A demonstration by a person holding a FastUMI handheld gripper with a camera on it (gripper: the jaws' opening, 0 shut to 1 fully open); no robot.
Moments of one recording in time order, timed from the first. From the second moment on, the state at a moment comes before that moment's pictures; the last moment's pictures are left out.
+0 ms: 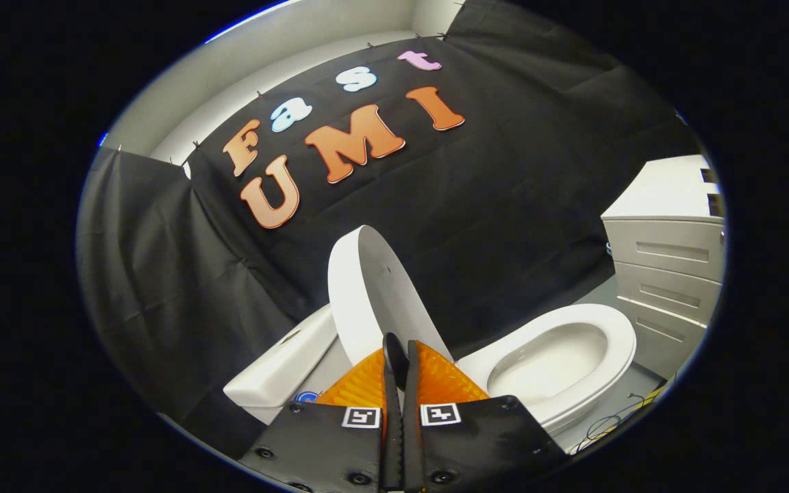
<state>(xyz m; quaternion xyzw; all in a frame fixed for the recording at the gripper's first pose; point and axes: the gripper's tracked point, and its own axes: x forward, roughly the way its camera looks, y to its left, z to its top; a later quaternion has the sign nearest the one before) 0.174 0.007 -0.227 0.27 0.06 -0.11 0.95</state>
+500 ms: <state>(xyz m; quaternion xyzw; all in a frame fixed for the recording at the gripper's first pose) 0.184 0.042 -0.223 0.21 0.07 -0.11 0.97</state>
